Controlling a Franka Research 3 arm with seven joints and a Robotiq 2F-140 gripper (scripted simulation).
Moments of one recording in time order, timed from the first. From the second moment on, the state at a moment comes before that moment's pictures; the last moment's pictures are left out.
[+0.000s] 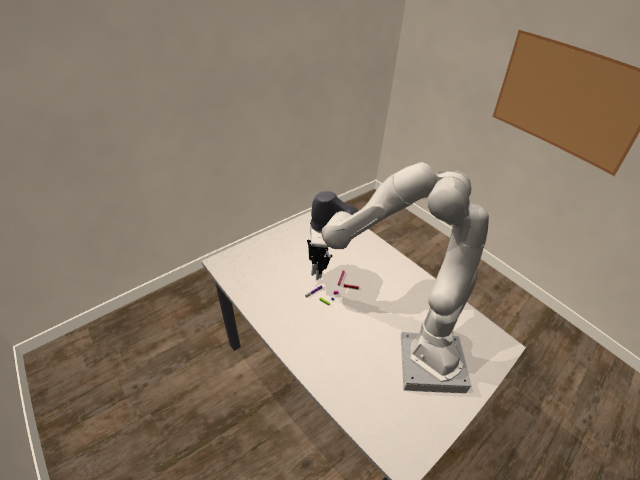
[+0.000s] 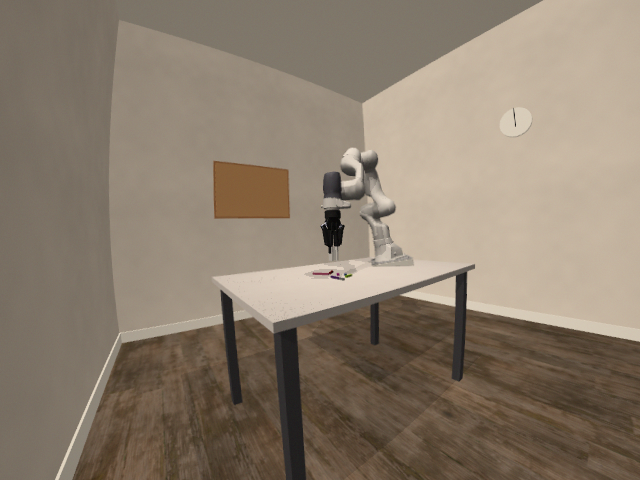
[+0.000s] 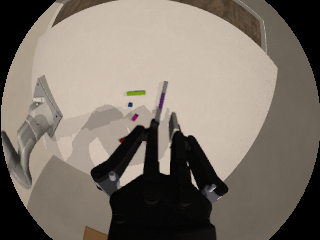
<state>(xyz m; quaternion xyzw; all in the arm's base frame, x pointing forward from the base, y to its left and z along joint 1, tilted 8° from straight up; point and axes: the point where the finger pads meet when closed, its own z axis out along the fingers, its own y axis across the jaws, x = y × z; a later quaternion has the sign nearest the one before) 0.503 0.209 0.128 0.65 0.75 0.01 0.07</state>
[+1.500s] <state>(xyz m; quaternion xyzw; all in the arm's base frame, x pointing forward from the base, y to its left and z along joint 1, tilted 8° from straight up) 0.497 0.211 0.173 0.65 0.75 0.01 0.07</state>
